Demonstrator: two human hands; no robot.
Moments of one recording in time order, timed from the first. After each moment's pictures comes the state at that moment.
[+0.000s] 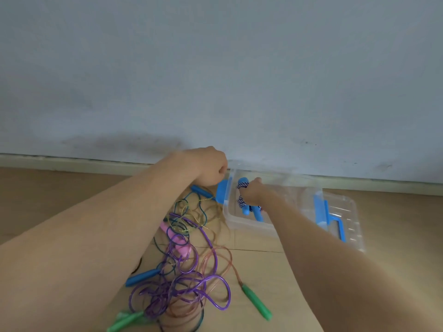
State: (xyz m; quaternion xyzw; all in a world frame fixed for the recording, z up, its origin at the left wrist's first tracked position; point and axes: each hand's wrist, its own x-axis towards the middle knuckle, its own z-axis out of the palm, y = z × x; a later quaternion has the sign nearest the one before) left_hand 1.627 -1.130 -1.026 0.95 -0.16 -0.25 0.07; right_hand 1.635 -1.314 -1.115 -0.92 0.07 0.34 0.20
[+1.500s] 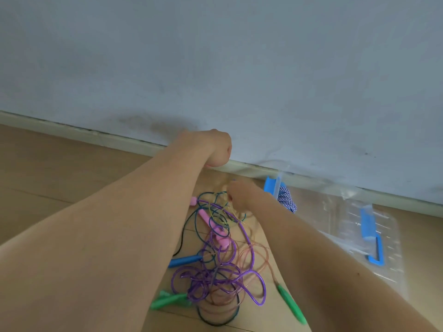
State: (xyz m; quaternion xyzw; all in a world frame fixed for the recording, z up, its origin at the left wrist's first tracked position) left_hand 1.604 -1.011 -1.016 0.96 0.00 -0.25 0.12; right_hand 1.601 -1.166 -1.141 -0.90 -0.31 0.29 -0.08
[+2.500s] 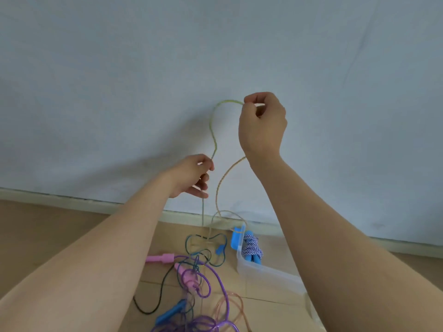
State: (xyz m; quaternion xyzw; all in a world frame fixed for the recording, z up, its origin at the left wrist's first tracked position) left_hand 1.573 -1.045 -0.903 0.76 0.09 -0.11 0.63; right_hand 1.595 -1.207 -0.804 -0.74 -0.08 -0.24 0.63
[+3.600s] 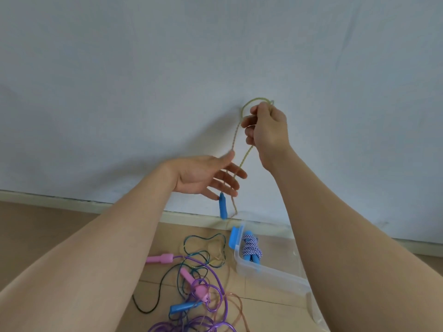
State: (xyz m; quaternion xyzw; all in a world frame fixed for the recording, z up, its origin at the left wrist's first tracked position) left_hand 1.578 -1.082 -0.874 0.73 -0.05 -0.32 0.60; right_hand 1.628 -1.255 -0.821 -0.65 -0.09 -0.02 0.75
